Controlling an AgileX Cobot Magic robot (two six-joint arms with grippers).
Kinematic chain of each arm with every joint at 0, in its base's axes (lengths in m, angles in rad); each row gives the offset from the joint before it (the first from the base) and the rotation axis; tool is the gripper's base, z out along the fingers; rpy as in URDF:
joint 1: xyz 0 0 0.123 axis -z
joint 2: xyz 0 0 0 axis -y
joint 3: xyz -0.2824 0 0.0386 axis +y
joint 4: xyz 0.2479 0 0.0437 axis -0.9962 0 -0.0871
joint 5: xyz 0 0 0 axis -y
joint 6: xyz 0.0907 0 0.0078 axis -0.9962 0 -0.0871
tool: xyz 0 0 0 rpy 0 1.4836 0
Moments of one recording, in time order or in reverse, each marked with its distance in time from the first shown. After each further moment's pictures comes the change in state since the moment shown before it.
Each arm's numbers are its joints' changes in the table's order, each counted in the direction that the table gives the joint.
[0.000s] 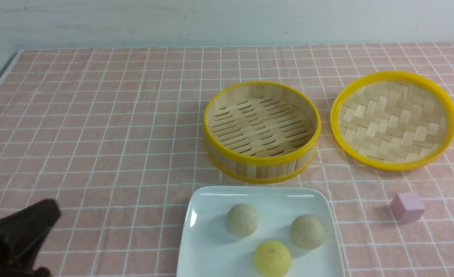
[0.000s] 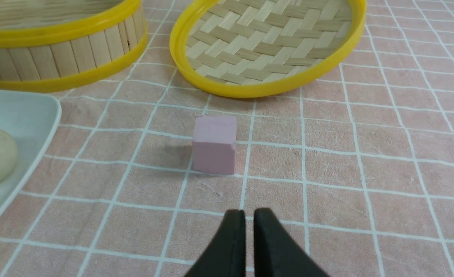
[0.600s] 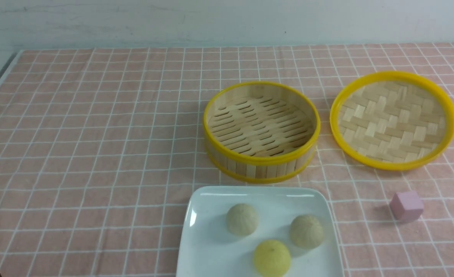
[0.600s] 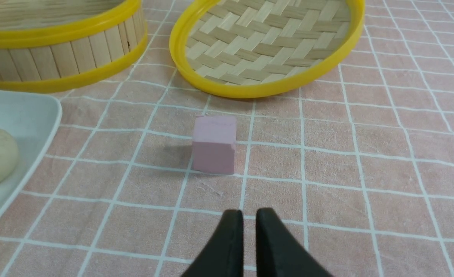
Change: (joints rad) right arm 0.000 0.000 0.000 0.000 0.000 0.000; left arm -0.353 0.279 0.228 -0.066 -0.196 -0.002
